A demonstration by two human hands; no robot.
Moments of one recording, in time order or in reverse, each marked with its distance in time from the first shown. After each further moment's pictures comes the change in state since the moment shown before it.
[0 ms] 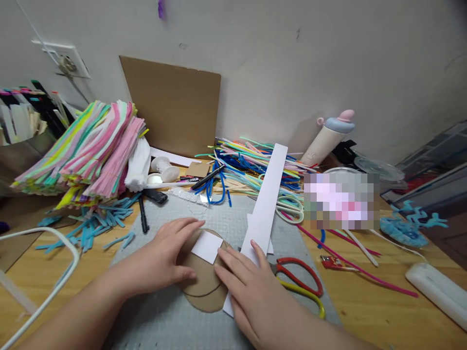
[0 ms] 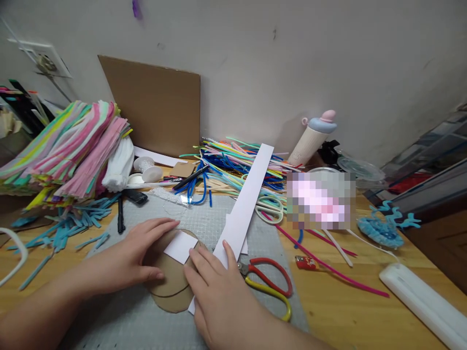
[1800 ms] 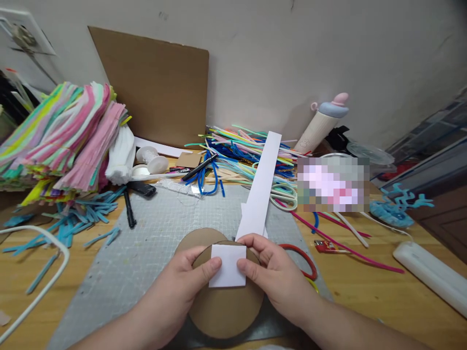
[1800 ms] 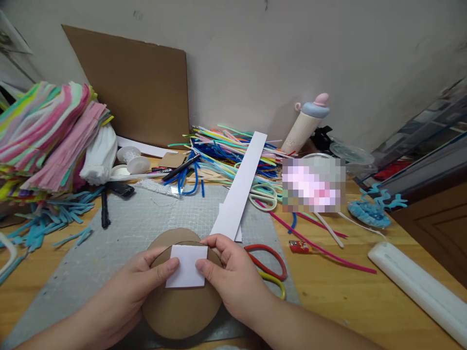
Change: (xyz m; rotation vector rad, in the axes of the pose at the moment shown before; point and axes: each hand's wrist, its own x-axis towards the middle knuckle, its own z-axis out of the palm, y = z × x) left_hand -0.006 0.076 0.054 -1.542 -0.072 -0.489; right_hand -0.004 0.011 0.013 1.578 0.413 0.438
